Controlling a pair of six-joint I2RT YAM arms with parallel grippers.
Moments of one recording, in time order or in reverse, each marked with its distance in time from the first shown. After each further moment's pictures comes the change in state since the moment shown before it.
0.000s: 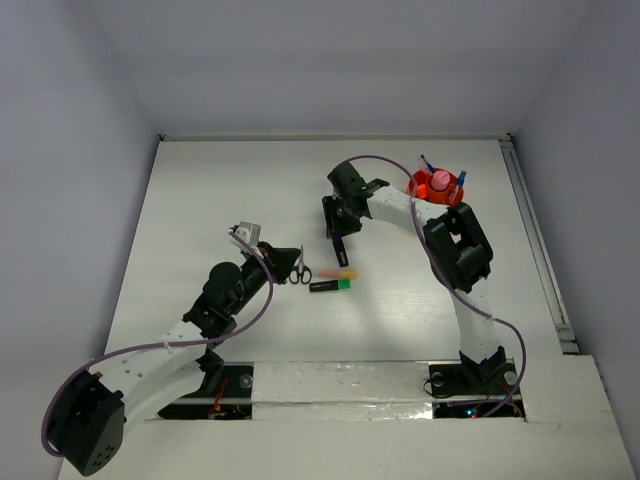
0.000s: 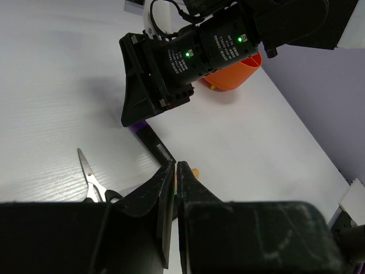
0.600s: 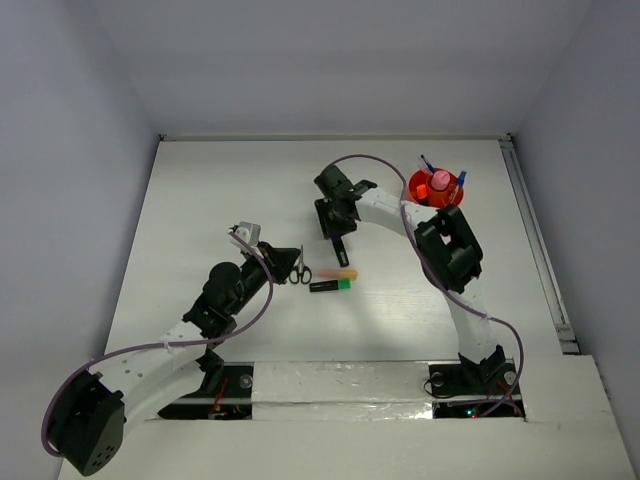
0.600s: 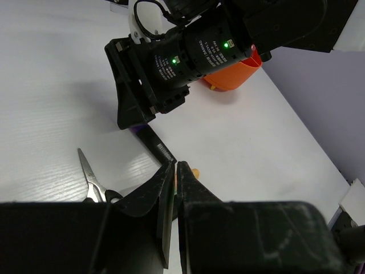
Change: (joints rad) left arm 0.000 0.000 0.000 0.000 -0.002 0.000; right arm 0.052 0.050 0.085 -0.068 0.163 -0.043
